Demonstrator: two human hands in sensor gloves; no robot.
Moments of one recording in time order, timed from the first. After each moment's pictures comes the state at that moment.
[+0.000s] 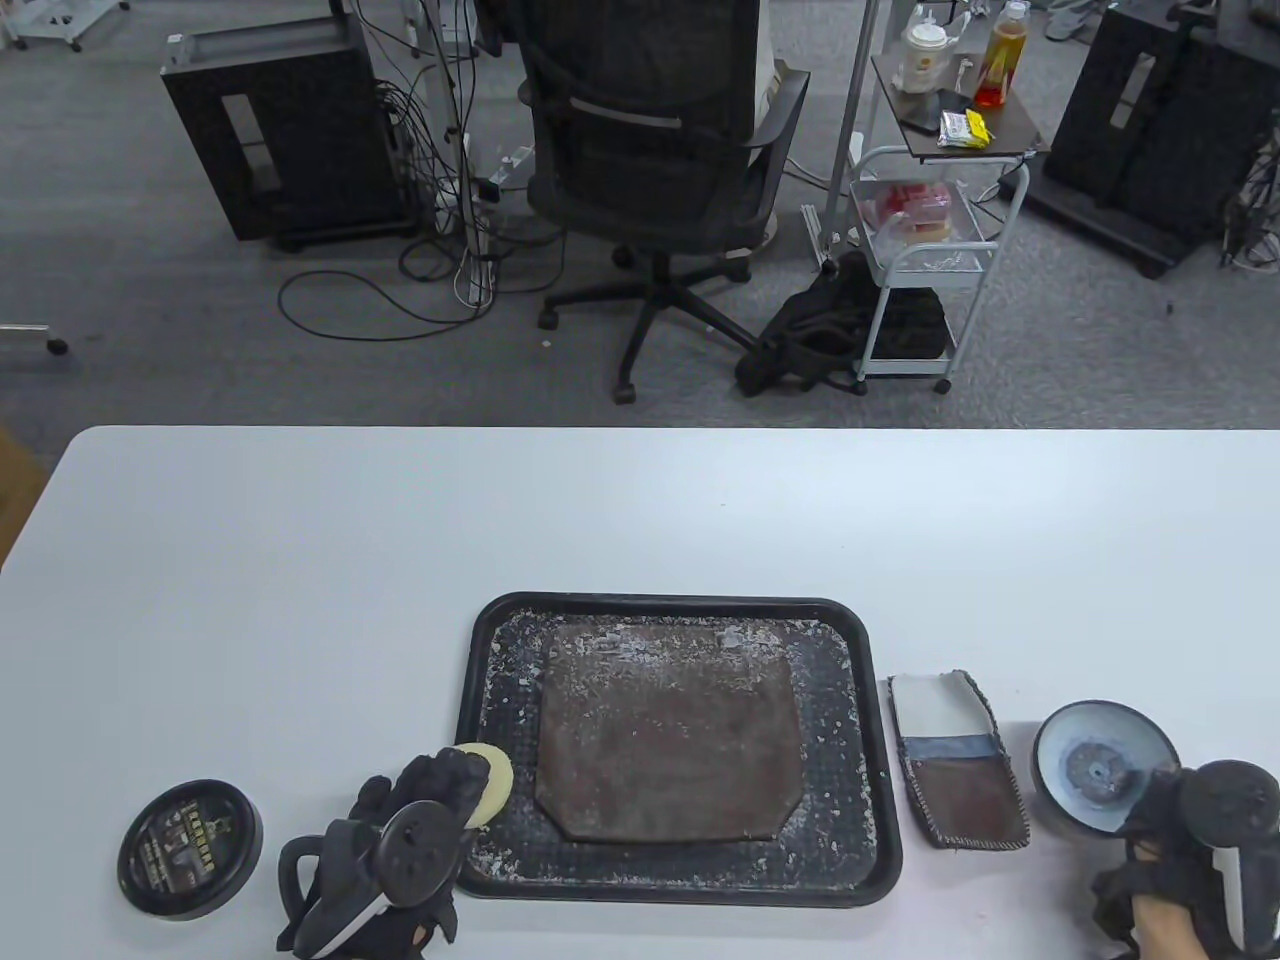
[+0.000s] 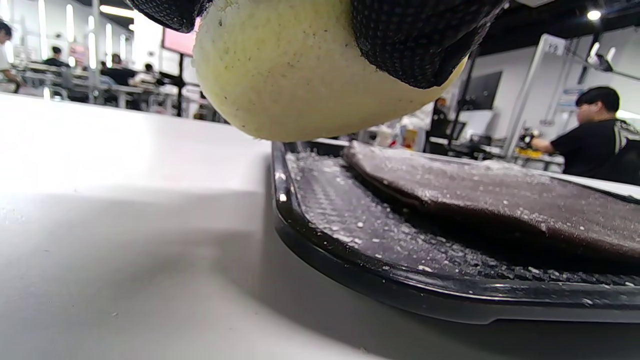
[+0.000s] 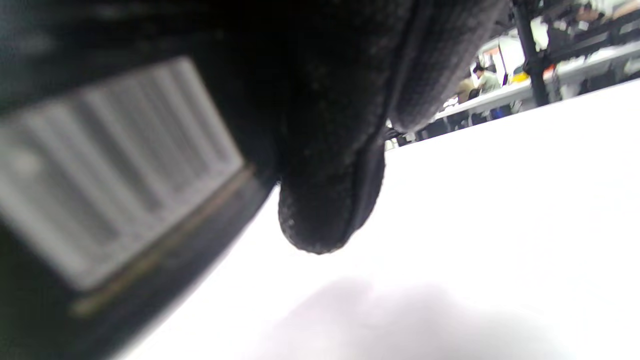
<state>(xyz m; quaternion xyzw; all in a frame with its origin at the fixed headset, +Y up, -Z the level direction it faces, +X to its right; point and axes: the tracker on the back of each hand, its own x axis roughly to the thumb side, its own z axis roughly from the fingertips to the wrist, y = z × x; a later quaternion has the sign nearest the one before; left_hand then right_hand) -0.222 -0.725 -0.232 0.00 -0.06 0.07 1.00 0.423 -0.729 -0.235 -0.38 -0.19 0.89 0.18</state>
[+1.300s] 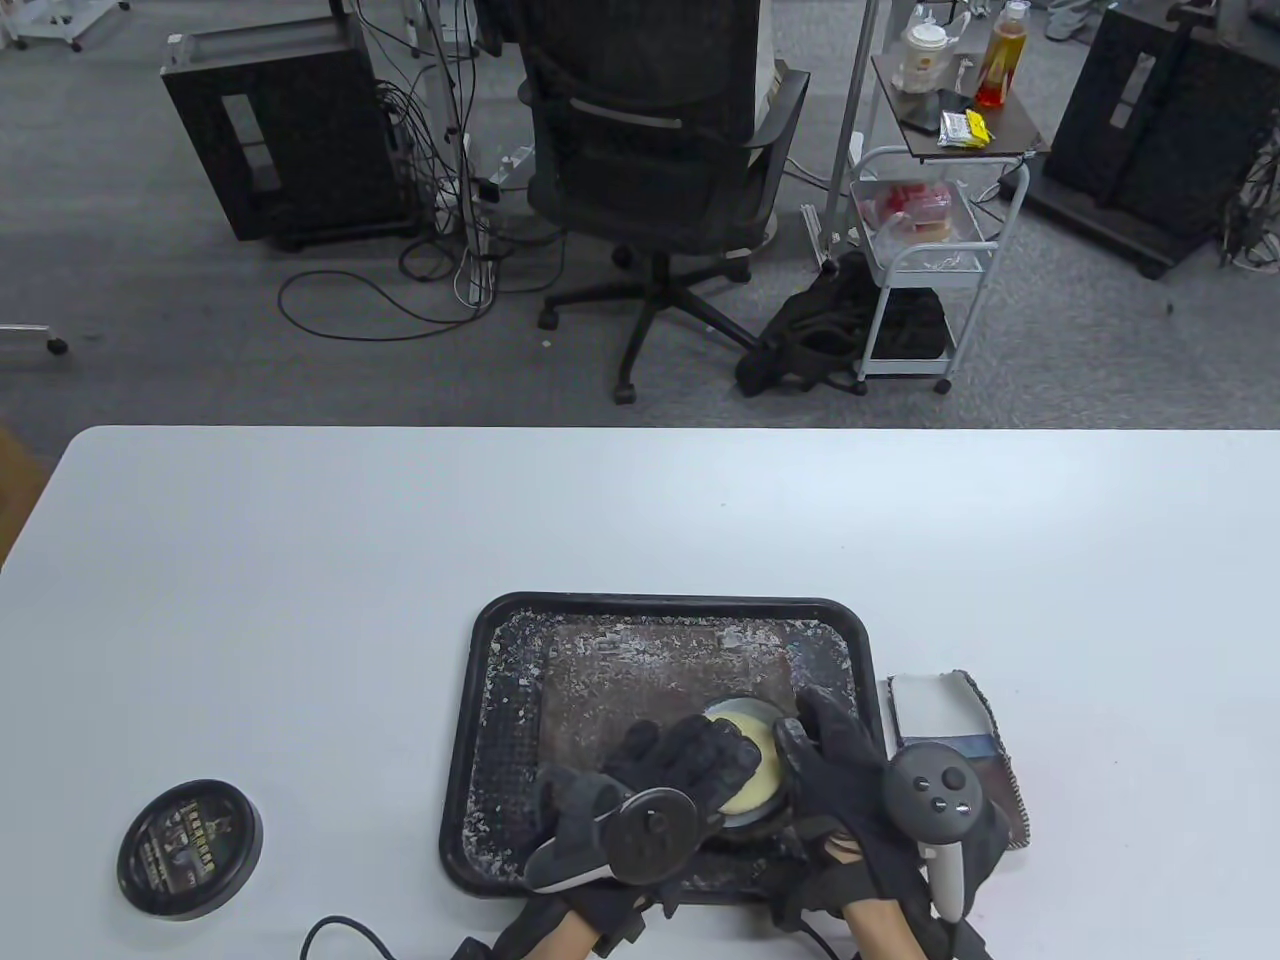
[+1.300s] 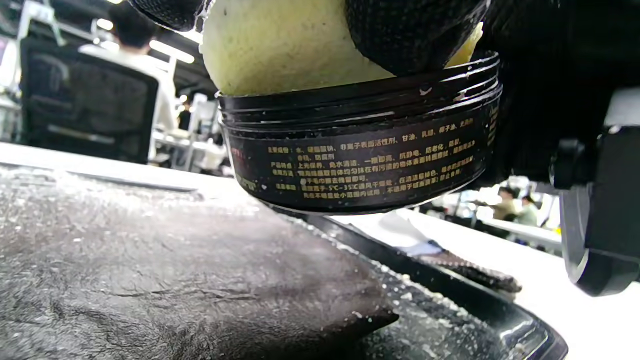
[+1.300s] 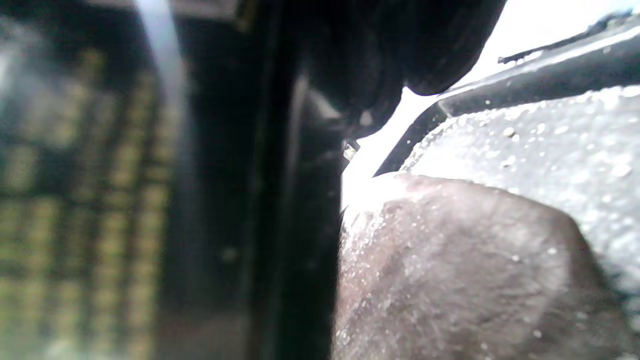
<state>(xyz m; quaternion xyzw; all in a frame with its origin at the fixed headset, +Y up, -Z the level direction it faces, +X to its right) -0.043 -0.701 -0.252 0.06 -0.31 0.13 0.94 0.172 -0.721 -0.260 -0.08 -0.09 0.87 0.47</state>
